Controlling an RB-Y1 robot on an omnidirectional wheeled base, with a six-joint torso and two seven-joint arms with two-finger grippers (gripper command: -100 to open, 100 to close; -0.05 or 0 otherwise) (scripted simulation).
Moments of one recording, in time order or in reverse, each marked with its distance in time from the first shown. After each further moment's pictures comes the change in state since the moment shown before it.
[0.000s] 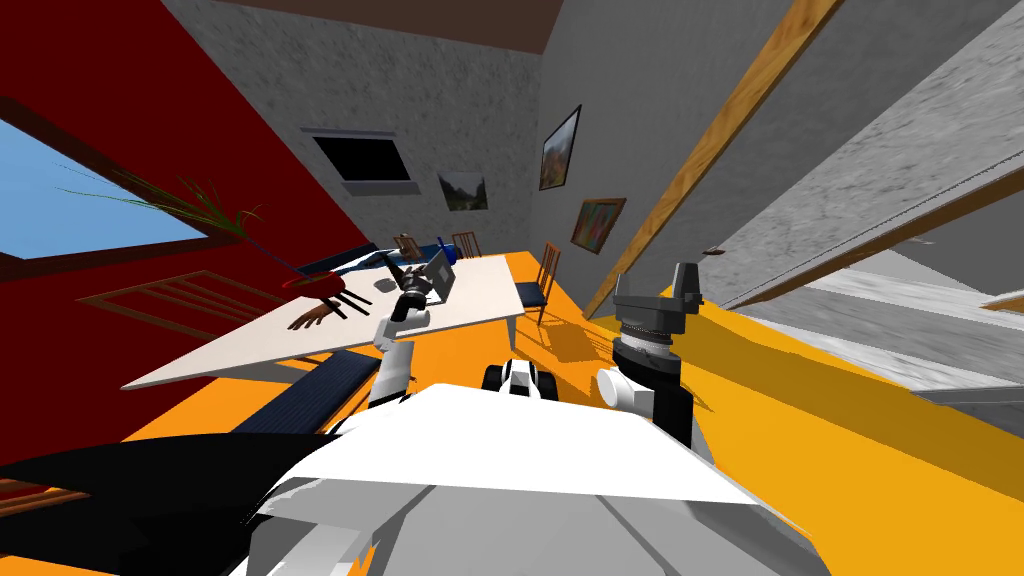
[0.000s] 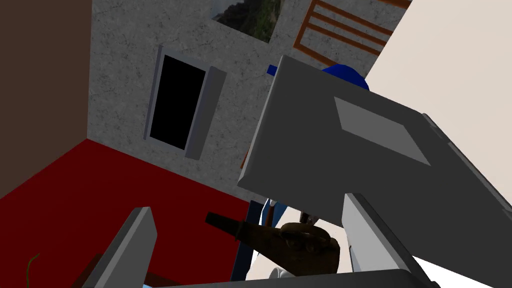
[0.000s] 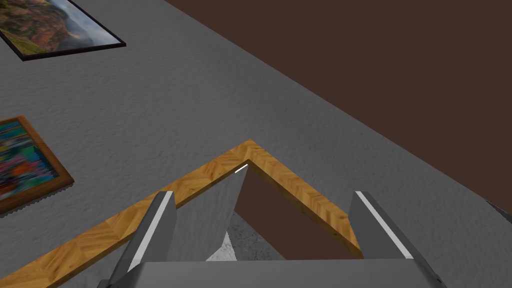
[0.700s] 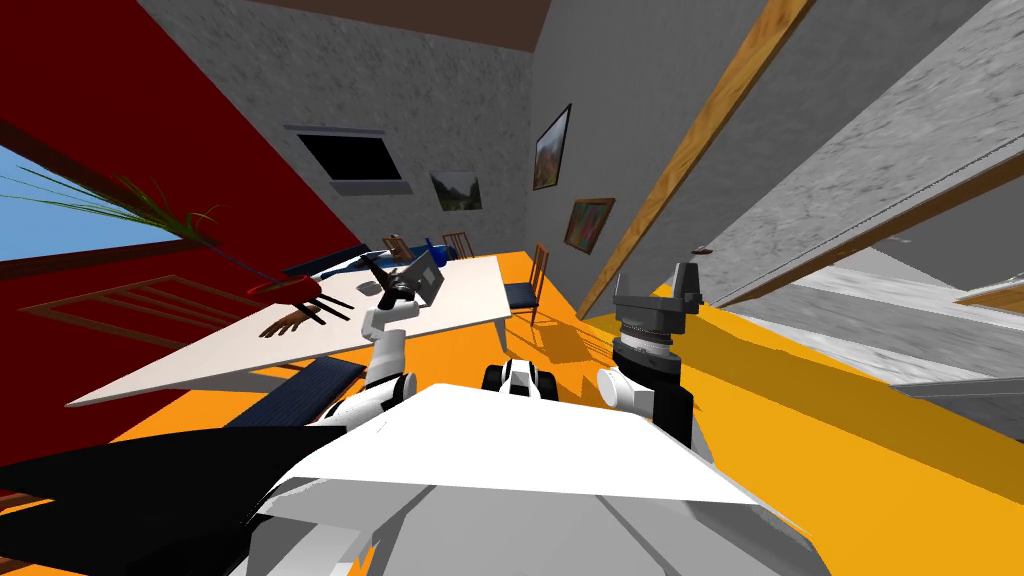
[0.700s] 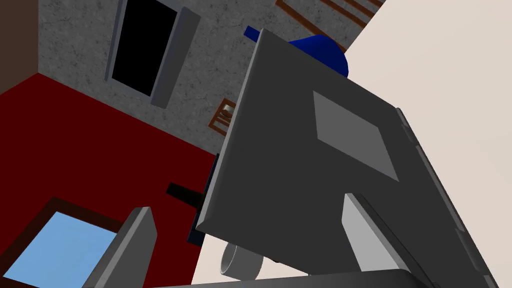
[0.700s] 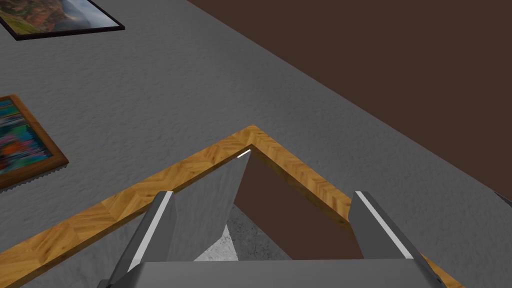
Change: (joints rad) left arm -0.124 0.084 0.115 0.147 -0.006 0.169 0.114; right arm 0.000 0.000 0.000 0.000 0.000 0.000 0.000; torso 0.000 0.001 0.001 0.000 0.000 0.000
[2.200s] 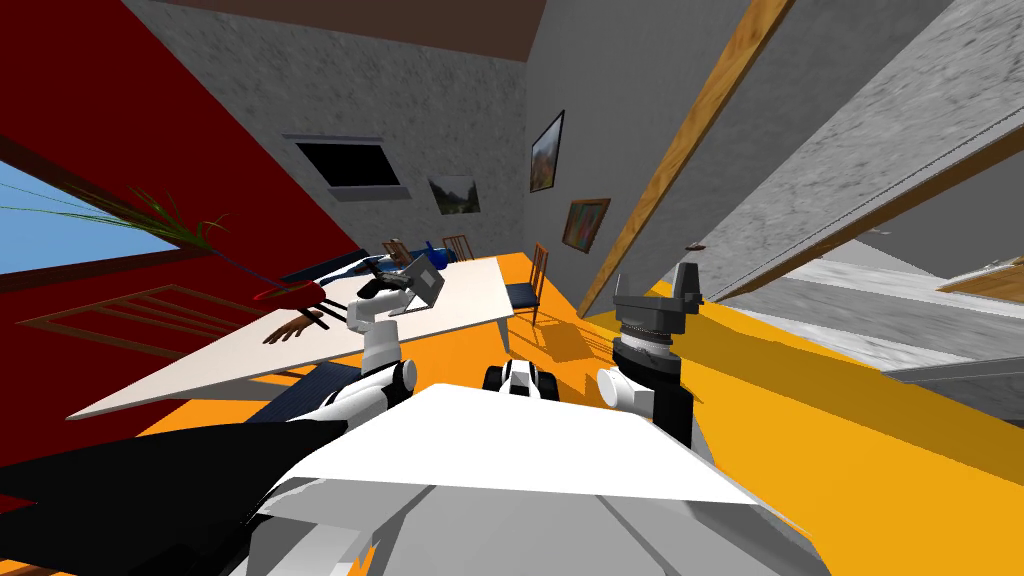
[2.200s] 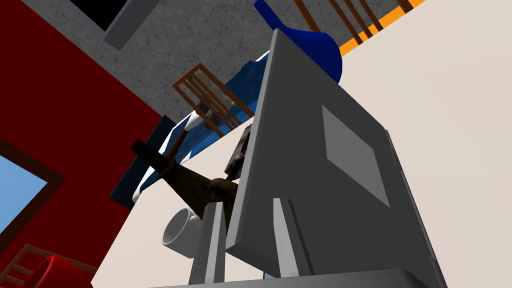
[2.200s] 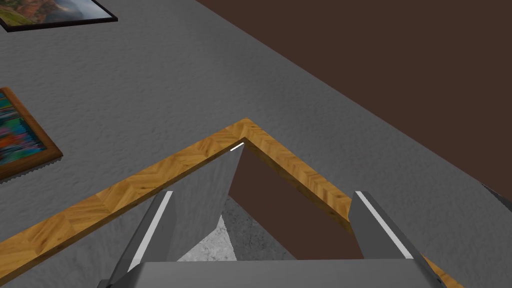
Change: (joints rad) left arm -0.095 0.047 0.096 0.008 0.105 0.239 0.185; right arm 0.000 0.000 0.000 0.000 0.000 0.000 0.000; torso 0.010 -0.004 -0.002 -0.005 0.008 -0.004
